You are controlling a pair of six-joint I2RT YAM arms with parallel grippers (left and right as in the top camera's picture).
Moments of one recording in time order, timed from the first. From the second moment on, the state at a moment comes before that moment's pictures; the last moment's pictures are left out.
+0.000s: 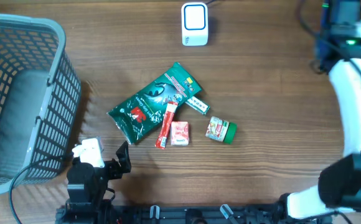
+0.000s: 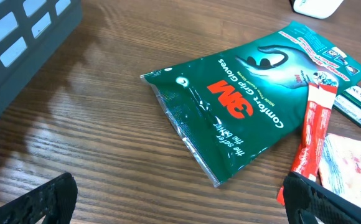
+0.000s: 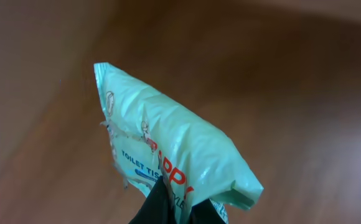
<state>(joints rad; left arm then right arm) -0.01 0.01 0.18 -0.75 0.04 -0.25 -0.15 1.69 1.54 -0.80 0.61 0.85</state>
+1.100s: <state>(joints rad) -0.01 0.01 0.18 -0.75 0.04 -0.25 0.33 1.76 1.63 -1.44 -0.33 -0.02</state>
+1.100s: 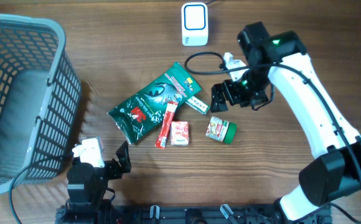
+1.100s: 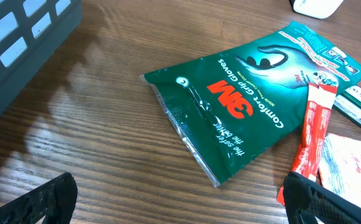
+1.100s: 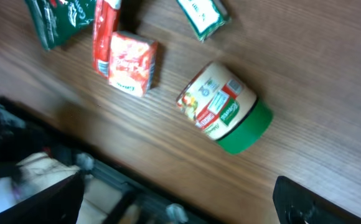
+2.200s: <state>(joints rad) -0.01 0.01 0.18 -0.75 0.04 -0.25 0.41 1.77 1.12 -0.90 -0.21 -0.01</state>
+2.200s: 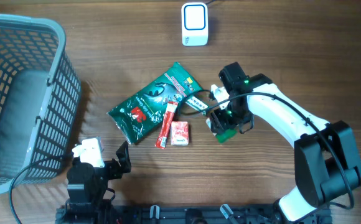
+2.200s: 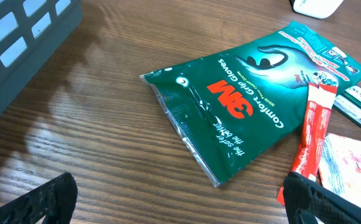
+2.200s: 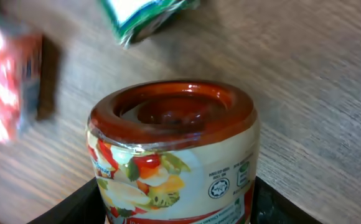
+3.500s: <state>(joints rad) -0.01 0.01 0.18 -0.75 0.04 -0.25 0.51 1.79 1.23 -1.37 -0.60 0.50</state>
